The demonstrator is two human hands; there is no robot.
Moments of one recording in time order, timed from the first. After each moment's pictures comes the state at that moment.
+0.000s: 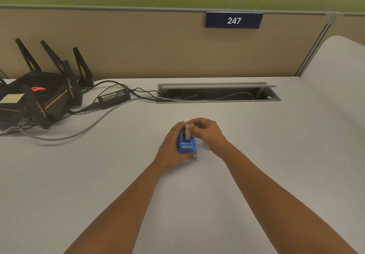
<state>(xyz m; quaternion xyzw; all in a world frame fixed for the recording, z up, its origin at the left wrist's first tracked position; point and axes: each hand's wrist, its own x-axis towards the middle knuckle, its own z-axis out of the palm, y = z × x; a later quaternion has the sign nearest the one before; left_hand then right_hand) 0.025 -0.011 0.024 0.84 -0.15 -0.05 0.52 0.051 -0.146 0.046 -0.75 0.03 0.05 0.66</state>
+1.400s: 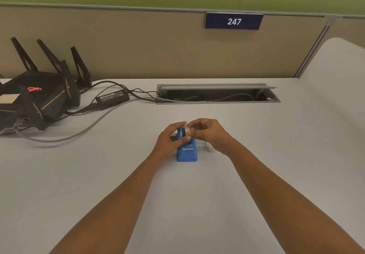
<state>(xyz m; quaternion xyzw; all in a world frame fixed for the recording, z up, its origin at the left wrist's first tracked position) 0.043 -0.008 0.038 0.80 -0.06 -0.07 0.59 0.054 -0.152 0.062 -0.77 0.02 0.11 0.63</state>
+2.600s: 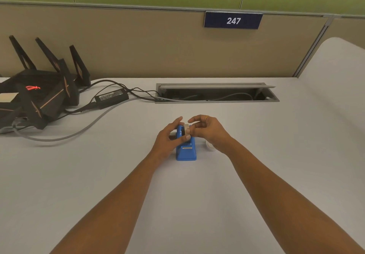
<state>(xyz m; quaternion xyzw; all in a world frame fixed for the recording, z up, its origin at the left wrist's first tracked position) 0.046 -0.005 0.032 0.80 -0.06 -0.07 0.60 0.051 -0.151 0.066 -0.80 0.02 0.09 0.59</state>
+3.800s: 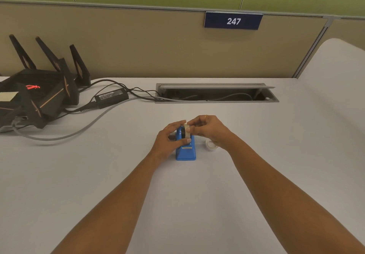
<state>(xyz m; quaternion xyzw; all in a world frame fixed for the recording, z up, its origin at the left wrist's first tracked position) 0.044 -0.006 0.033 0.80 -0.07 -0.07 0.59 0.065 -0.155 0.065 -0.80 0.03 0.12 0.59</state>
